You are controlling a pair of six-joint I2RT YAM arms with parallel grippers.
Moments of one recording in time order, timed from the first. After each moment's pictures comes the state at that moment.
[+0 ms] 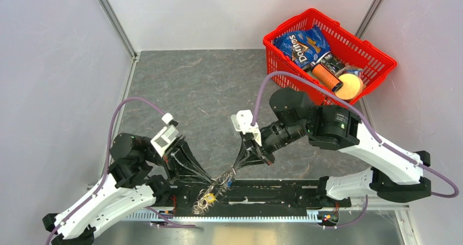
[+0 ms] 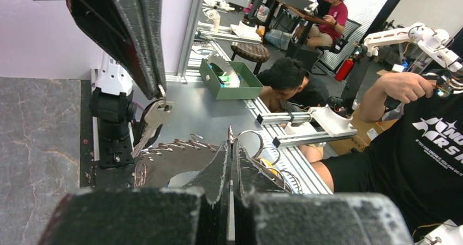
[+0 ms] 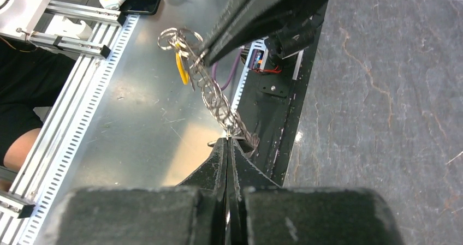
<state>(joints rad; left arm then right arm) -0.85 0.49 0.73 0.19 1.06 -0.68 1.21 1.25 1.69 -0.92 -0.64 -0.18</state>
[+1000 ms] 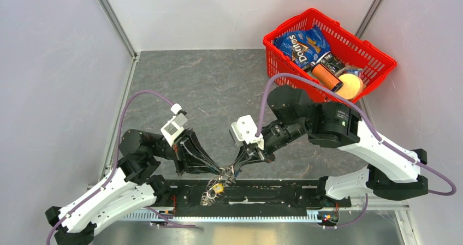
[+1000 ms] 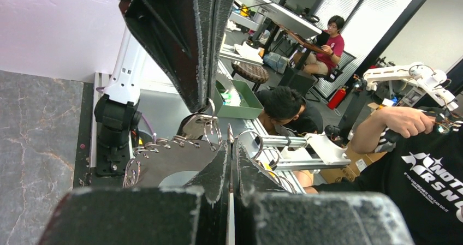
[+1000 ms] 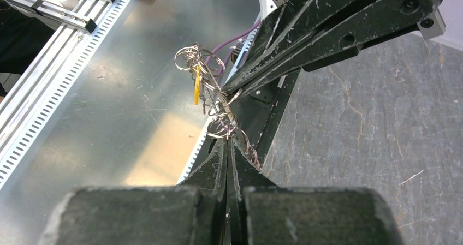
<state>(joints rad) -0.85 0.59 0.70 0.35 0.97 -0.82 1.22 1.30 1.80 -1.00 -0.68 -0.38</state>
